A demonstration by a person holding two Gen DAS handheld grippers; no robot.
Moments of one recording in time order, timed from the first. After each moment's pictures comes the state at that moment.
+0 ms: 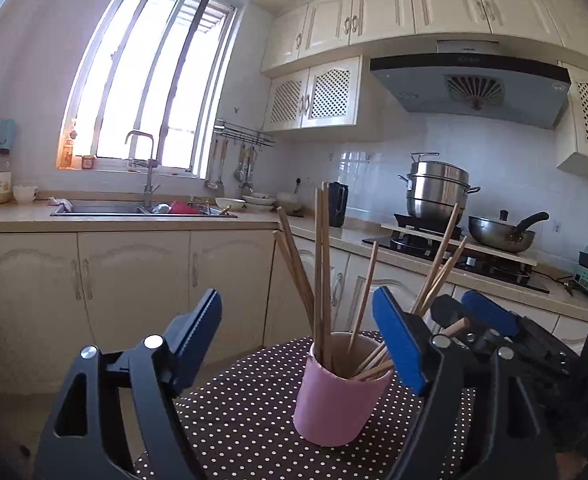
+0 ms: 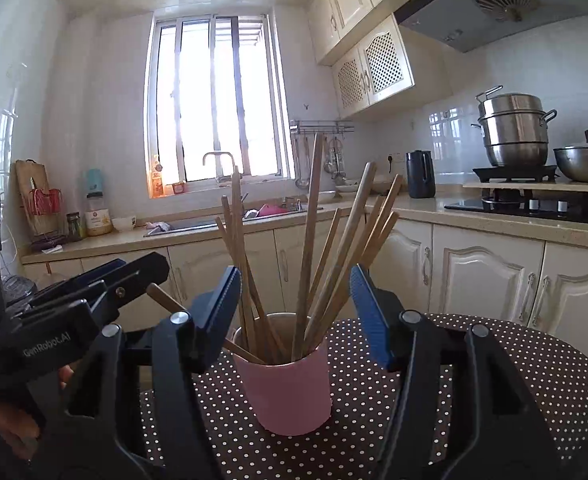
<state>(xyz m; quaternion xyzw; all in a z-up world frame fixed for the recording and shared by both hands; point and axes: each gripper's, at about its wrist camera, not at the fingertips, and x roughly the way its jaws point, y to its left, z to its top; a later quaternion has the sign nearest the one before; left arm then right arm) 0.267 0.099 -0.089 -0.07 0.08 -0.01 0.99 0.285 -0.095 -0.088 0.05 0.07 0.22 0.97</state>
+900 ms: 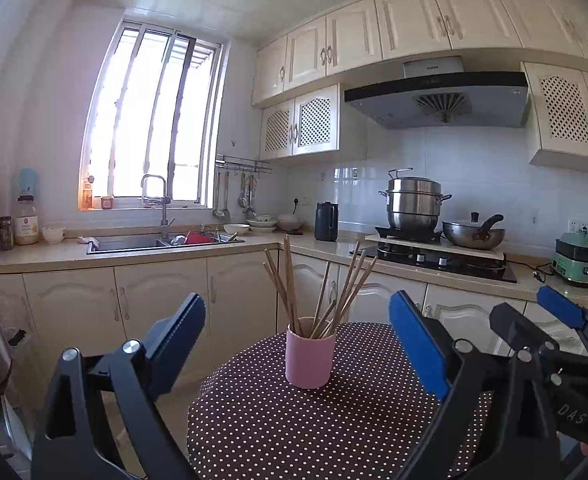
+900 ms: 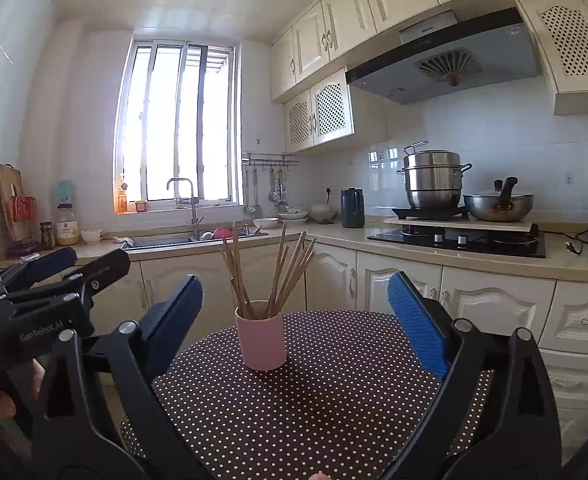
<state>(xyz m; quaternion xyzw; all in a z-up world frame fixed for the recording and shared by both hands) 0.066 0.064 -0.017 -0.03 0.05 0.00 1.00 0.063 -0.138 -0.024 0.03 0.03 0.10 0.99</state>
